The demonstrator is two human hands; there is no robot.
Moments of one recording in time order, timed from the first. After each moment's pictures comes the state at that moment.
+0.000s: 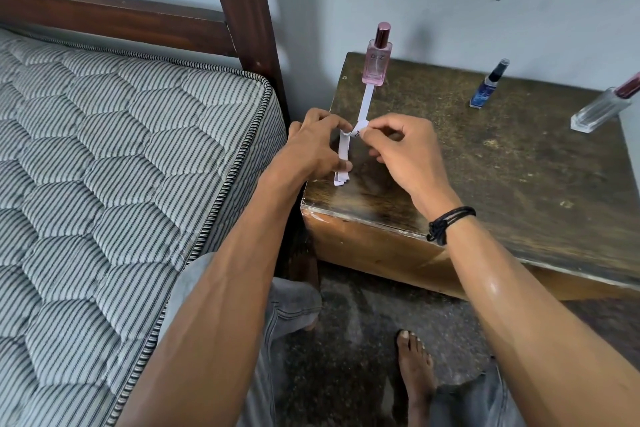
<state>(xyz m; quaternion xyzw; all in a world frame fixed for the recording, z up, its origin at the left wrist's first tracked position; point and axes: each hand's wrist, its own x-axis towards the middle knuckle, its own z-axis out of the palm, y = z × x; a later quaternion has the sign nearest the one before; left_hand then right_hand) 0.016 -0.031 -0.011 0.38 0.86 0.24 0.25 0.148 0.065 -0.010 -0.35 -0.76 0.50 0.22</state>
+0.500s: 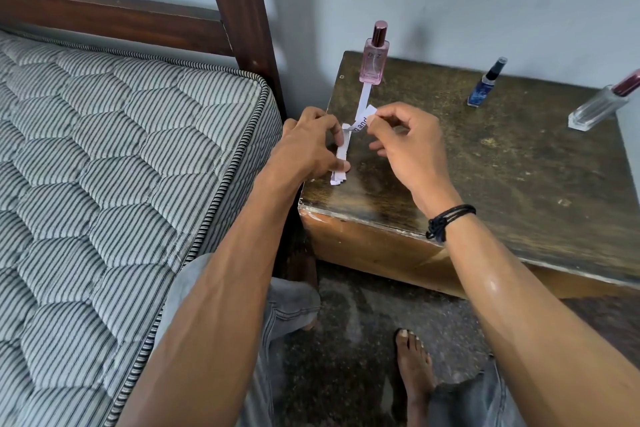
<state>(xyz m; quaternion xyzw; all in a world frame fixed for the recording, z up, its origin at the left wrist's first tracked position) 0.014 -0.032 -0.014 0.38 0.87 0.22 0.22 0.148 0.069 -0.009 -0.35 -0.75 0.50 0.25</state>
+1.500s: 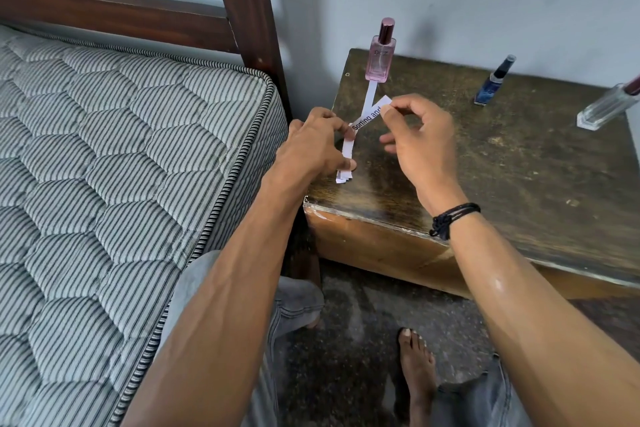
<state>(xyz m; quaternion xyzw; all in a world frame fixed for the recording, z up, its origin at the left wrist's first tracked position) 0.018 -0.033 -0.010 0.37 0.88 0.20 0.24 0.145 0.070 -0.015 -0.36 -0.72 0.51 0.30</state>
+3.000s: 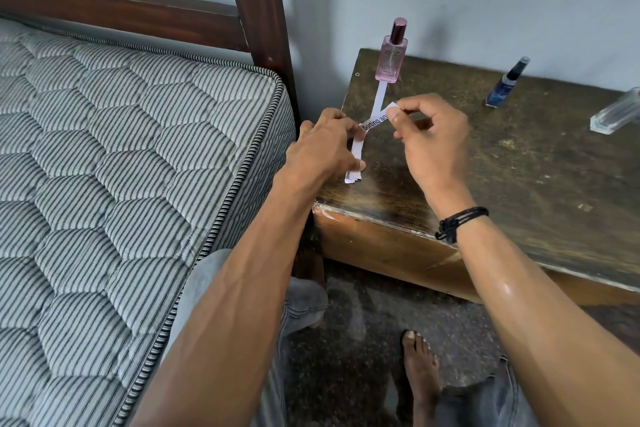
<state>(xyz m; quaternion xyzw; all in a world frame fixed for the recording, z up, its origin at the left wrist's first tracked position) 0.021 -0.033 -0.009 0.36 0.88 0.19 0.25 0.143 0.069 -0.015 -0.33 -0.76 0.43 0.35</state>
